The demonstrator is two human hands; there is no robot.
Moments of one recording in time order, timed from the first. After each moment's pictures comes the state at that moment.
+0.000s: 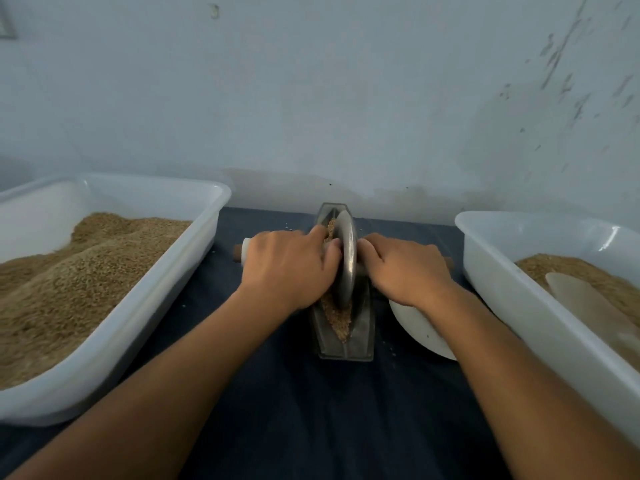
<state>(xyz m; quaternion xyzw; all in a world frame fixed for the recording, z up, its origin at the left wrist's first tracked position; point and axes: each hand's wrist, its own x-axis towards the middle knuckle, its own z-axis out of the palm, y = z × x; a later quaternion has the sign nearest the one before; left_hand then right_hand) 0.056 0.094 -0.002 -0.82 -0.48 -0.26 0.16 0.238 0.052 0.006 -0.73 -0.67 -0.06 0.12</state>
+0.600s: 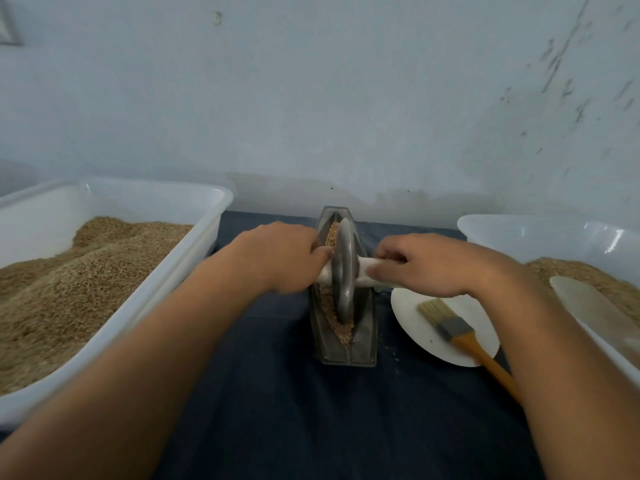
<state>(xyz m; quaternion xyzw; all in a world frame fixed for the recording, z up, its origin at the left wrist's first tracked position) 0.033 0.086 0.050 -0.87 -0.48 -0.06 -0.04 0.254 0.025 0.060 -0.68 -0.72 0.10 0.05</state>
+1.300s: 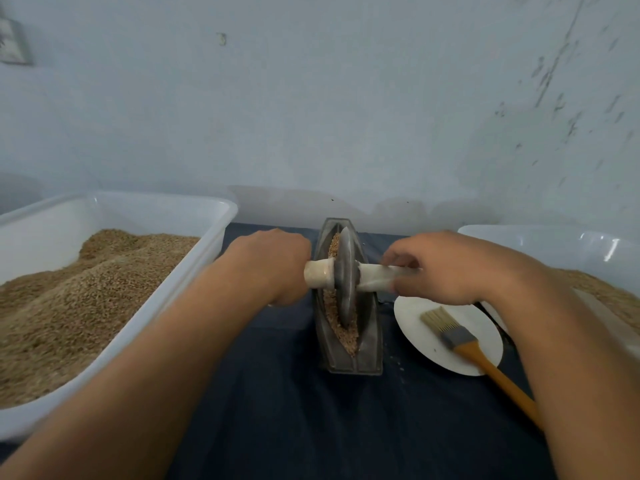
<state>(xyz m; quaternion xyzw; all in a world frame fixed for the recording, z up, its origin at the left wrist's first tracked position) 0.024 0.068 0.071 -0.86 -0.51 0.03 0.03 0.238 -0.001 0.088 -0.70 -0.71 0.04 0.00</state>
